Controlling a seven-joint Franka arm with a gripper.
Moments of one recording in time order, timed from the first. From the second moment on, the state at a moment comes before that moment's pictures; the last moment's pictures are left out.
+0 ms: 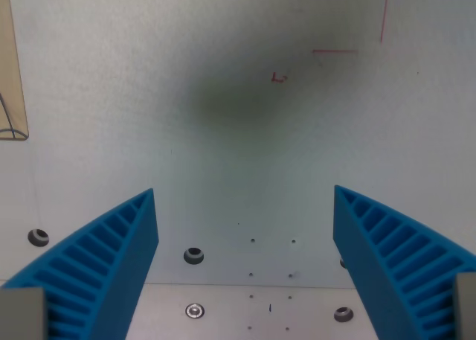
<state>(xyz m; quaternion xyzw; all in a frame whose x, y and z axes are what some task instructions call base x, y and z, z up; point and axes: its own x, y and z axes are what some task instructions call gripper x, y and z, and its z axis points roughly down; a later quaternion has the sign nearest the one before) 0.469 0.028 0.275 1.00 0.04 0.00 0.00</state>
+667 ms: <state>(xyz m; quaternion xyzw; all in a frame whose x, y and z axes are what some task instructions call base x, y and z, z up) 0.472 0.028 0.276 1.00 0.04 0.00 0.00</state>
